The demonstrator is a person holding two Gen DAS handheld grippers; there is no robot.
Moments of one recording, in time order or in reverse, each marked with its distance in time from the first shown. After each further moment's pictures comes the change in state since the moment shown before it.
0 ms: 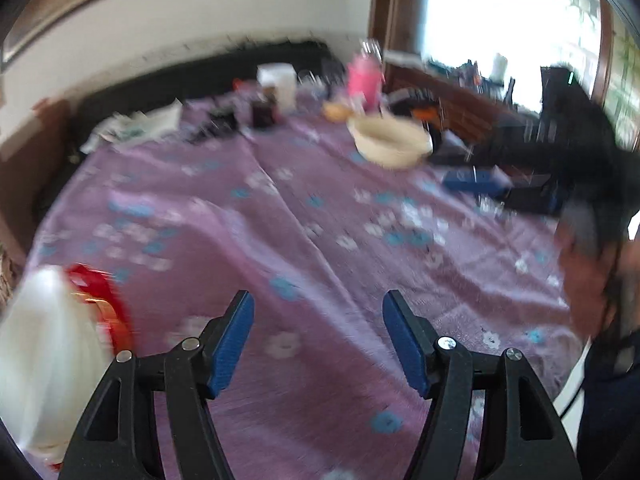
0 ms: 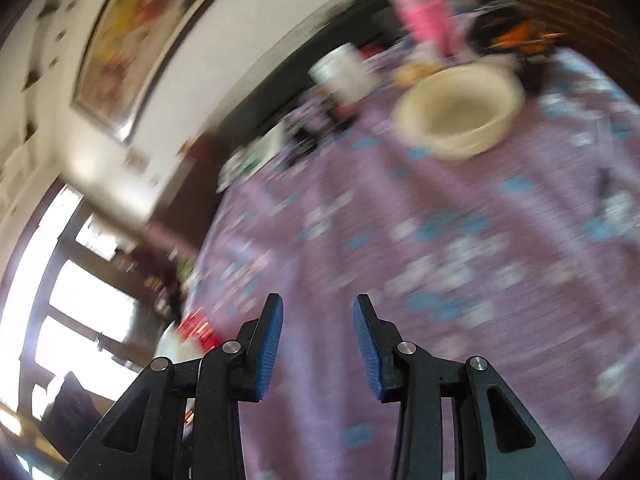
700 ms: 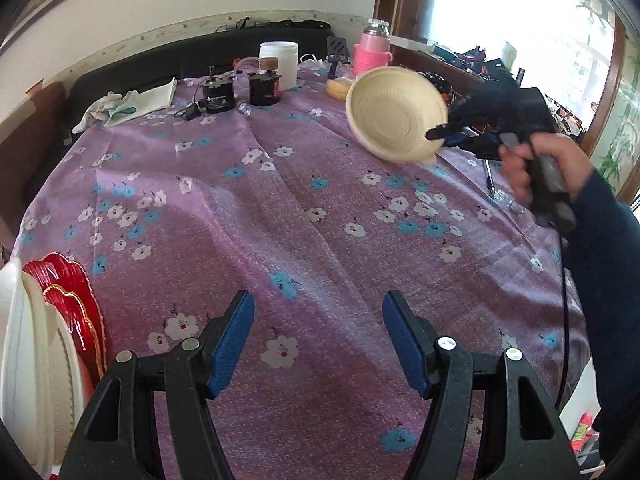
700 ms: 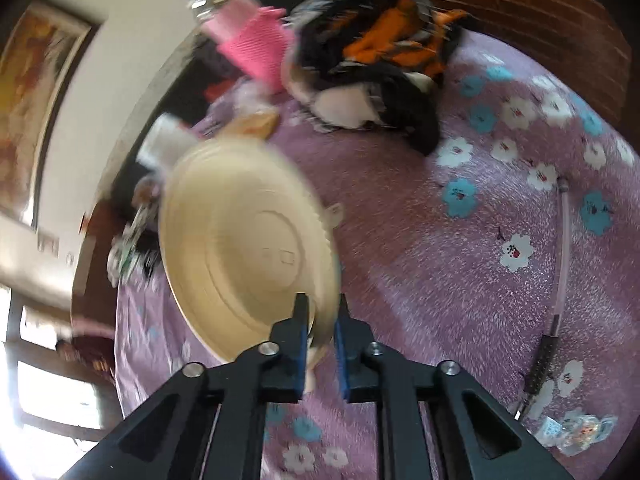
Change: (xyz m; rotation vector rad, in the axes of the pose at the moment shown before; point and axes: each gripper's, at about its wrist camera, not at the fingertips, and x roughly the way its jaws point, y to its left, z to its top) left arm 0.015 0.015 0.001 -0.027 0.029 -0.002; right arm 0.060 -0.110 0.122 0.204 0.001 -0.252
